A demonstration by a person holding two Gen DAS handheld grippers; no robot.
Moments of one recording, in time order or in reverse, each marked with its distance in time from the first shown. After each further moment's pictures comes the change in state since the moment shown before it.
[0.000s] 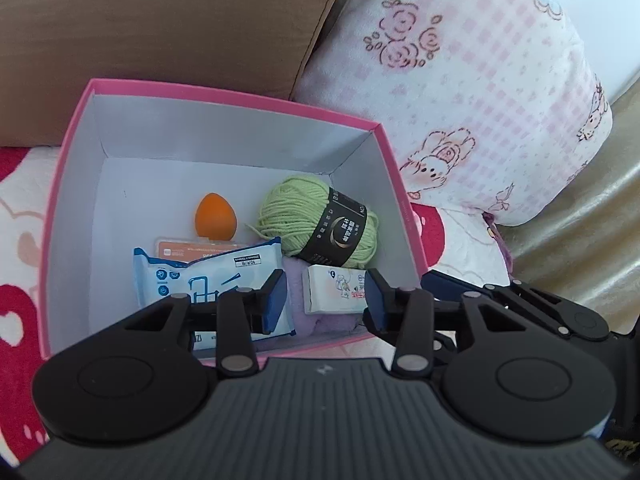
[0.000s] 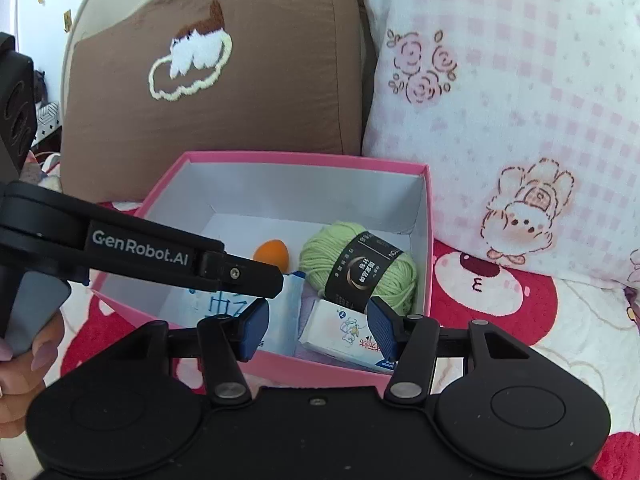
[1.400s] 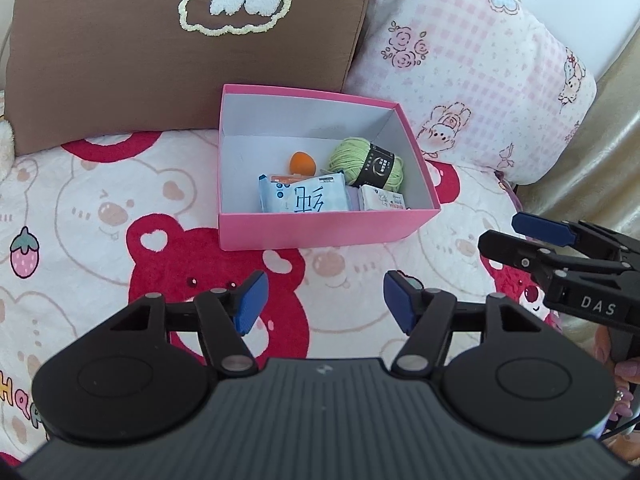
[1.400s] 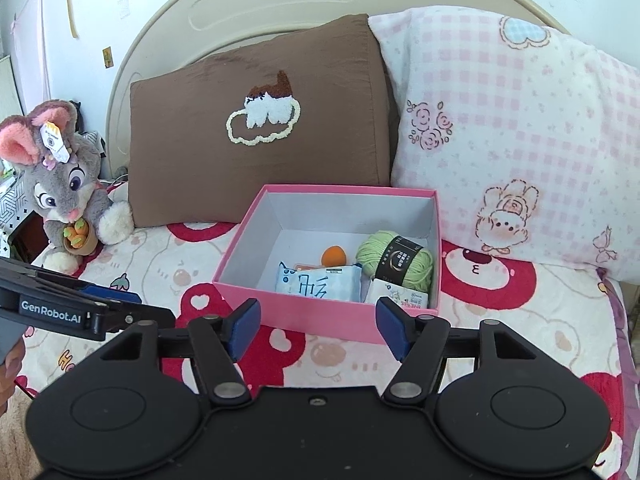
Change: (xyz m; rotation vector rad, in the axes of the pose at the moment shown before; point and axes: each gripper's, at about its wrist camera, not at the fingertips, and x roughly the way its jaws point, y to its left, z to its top) left arm -0.176 -0.003 -0.082 0.060 -0.005 0.173; right arm -0.141 0.050 -0.021 0.033 -0.054 0.043
